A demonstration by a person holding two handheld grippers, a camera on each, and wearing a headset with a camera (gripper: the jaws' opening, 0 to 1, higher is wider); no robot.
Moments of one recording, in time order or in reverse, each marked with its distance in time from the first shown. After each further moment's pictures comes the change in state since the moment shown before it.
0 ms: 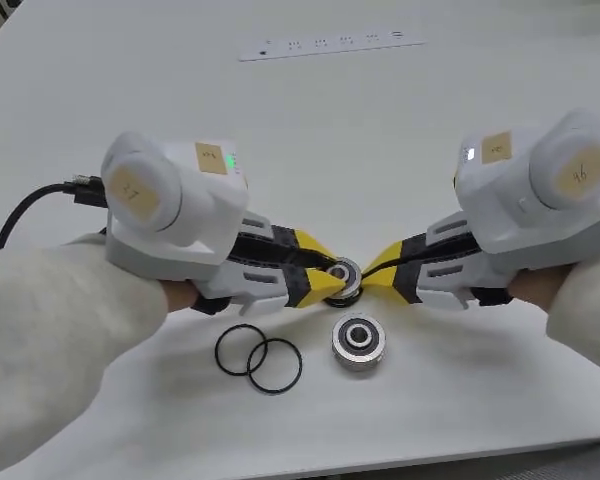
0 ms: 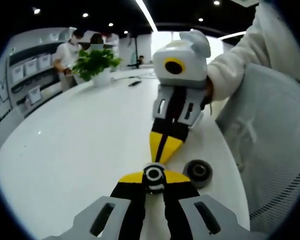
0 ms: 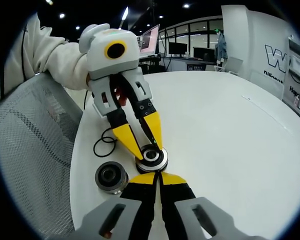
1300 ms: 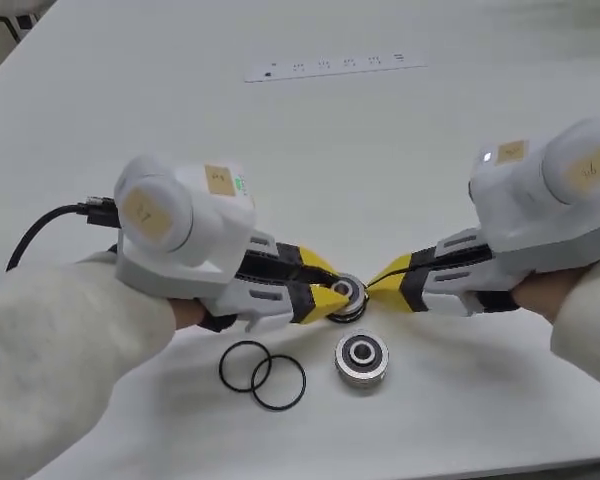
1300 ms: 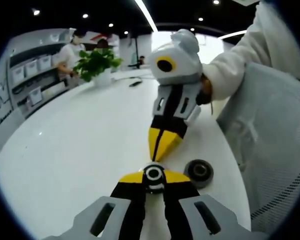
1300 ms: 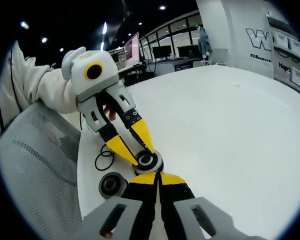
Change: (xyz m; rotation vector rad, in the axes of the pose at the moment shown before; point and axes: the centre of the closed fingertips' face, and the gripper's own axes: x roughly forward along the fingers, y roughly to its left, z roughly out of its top) left arm -0.001 0.000 0.000 0.006 -0.002 0.011; right arm -0.008 -0.003 0.004 0.239 -0.074 0.006
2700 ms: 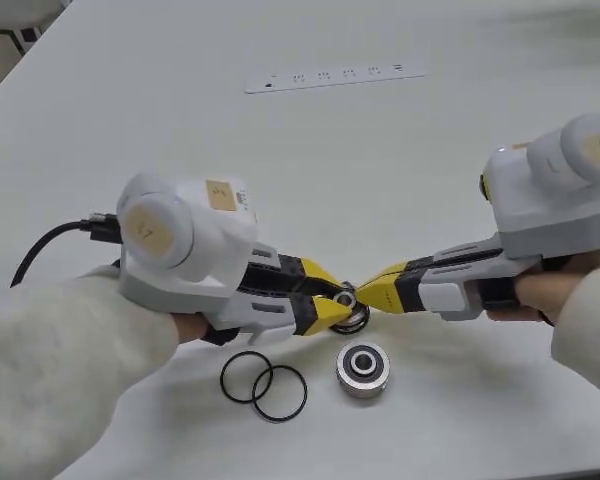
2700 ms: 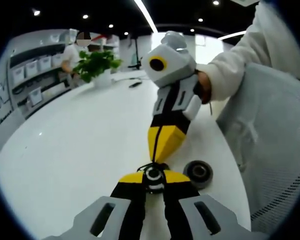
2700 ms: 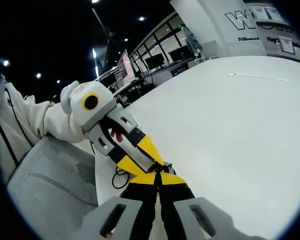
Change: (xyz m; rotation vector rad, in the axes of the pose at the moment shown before) left arm 0.002 0.002 -0.001 0.000 -0.010 0.000; right arm 0.000 0.013 0.016 0.183 -0.076 0.095
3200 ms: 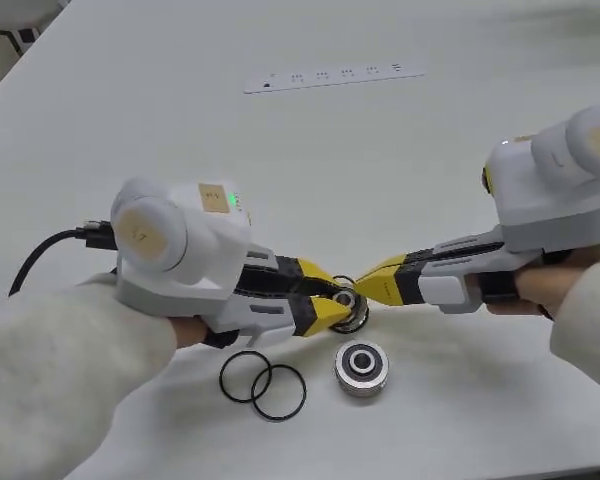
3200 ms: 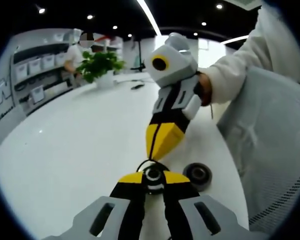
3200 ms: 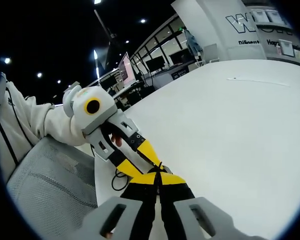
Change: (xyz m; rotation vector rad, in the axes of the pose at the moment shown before) left arm -0.001 -0.001 0.001 -0.042 -0.031 0.003; right arm -0.003 -0.001 0.006 -0.018 -0.021 -0.005
